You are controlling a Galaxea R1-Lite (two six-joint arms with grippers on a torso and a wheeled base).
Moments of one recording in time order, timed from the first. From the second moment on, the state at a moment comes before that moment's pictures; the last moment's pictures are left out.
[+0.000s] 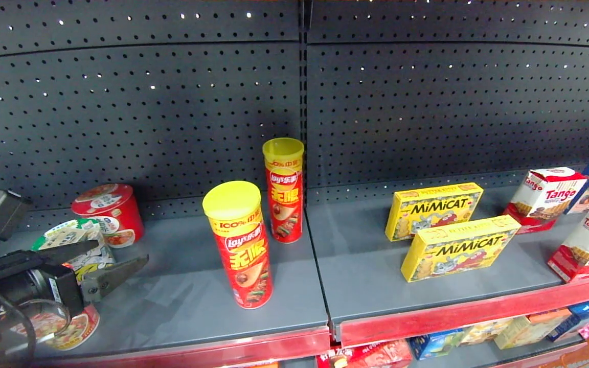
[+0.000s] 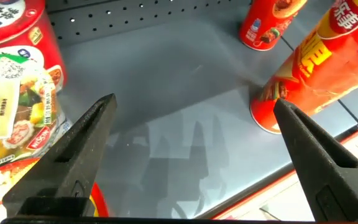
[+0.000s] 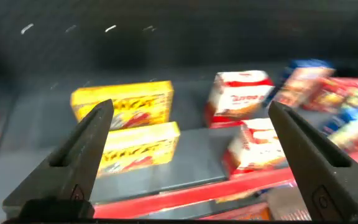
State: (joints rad) left arm 0.08 1.21 -0.41 -0.51 -0.43 0.01; right arm 0.75 0.99 -0.98 0.02 -0.90 -0.06
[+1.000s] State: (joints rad) left arm -0.03 1.37 -0.51 -0.50 -0.45 0.05; right arm 0.73 0.89 -0.92 -0.01 -1.01 -0.04
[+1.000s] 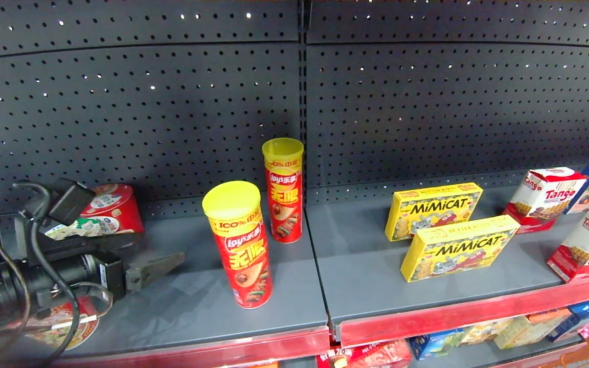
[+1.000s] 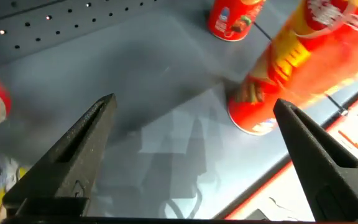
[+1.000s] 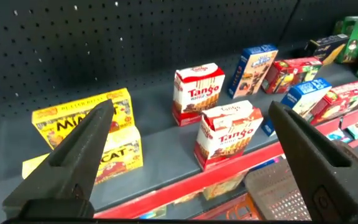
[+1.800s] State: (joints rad) left arm -0.14 1.51 -0.58 -0.50 -0.44 0.05; right arm 0.71 0.92 -0.96 -0.02 -1.01 -0.04
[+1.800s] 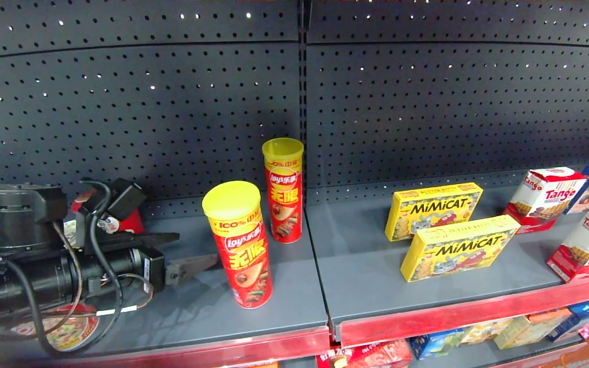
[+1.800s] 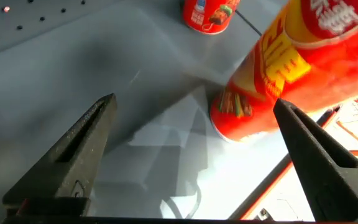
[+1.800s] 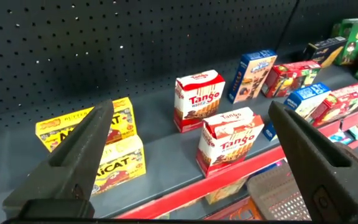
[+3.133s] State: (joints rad) left arm -0.19 1.59 -0.62 -0.50 -0.37 0.04; right arm 0.68 0.93 -1.03 -0.01 -1.01 -0.04
